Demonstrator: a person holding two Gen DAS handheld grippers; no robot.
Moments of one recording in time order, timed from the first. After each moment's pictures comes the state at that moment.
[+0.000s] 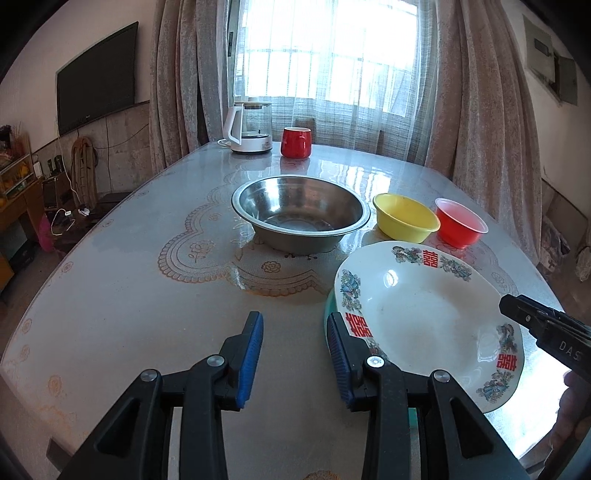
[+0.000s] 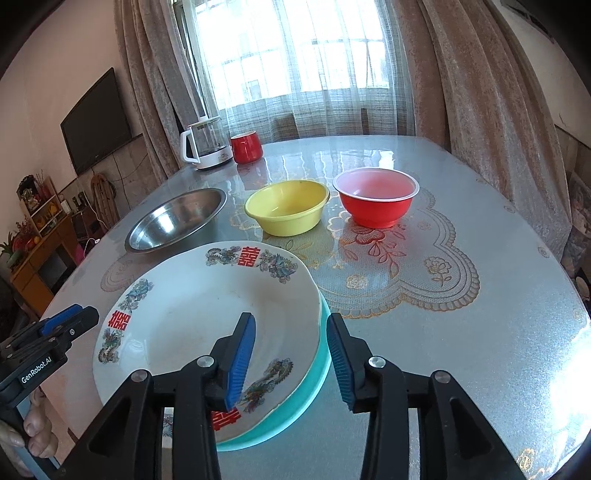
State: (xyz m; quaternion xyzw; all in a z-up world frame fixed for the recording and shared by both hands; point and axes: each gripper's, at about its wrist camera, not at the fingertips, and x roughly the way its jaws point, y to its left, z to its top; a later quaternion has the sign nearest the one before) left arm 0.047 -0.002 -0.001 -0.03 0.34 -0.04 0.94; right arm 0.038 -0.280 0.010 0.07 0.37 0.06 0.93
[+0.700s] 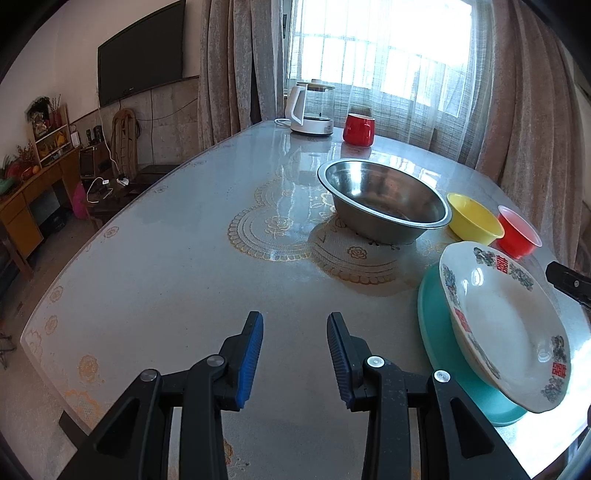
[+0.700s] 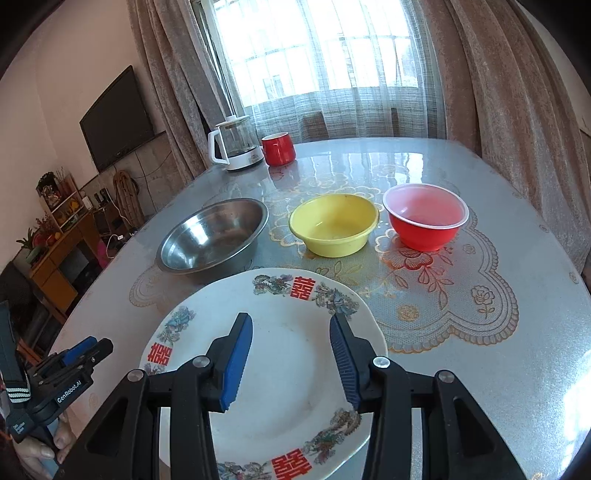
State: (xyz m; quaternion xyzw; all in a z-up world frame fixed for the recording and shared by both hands) left arm 0.059 0.052 -0.022 -0.05 0.38 0.05 0.92; right arm 0.074 -0.249 0.028 0.08 0.38 0.12 0.92
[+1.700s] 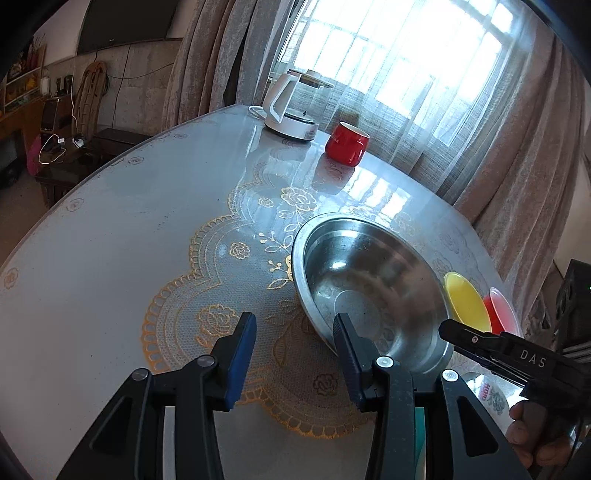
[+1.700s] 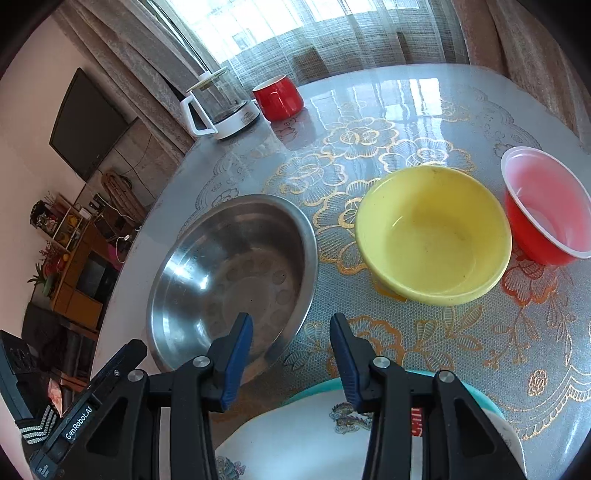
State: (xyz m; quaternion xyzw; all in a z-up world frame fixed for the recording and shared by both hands) left arm 0.208 0.075 -0.010 -0.17 0.40 -0.04 0.90; right arm 0.226 -0.190 -0.009 0.17 0.49 0.11 0.85
